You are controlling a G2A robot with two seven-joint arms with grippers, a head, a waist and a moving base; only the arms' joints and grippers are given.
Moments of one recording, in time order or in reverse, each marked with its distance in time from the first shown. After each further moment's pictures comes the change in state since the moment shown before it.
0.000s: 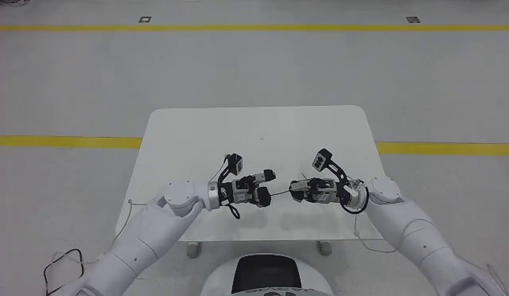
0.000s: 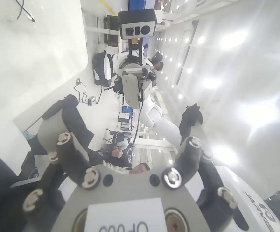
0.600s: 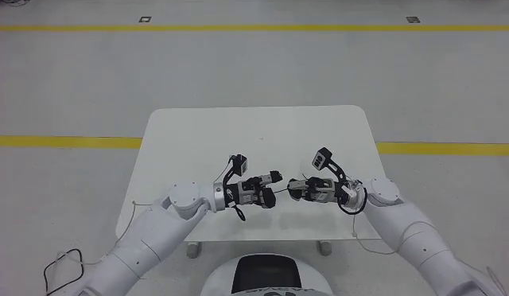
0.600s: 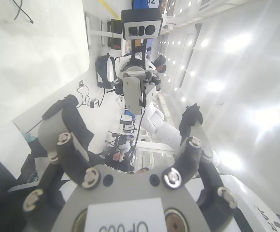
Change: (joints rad) left arm 0.006 -0.003 0.023 -0.036 0.021 0.022 0.038; right arm -0.031 -0.002 0.027 -0.050 -0.032 -0.008 -0.056
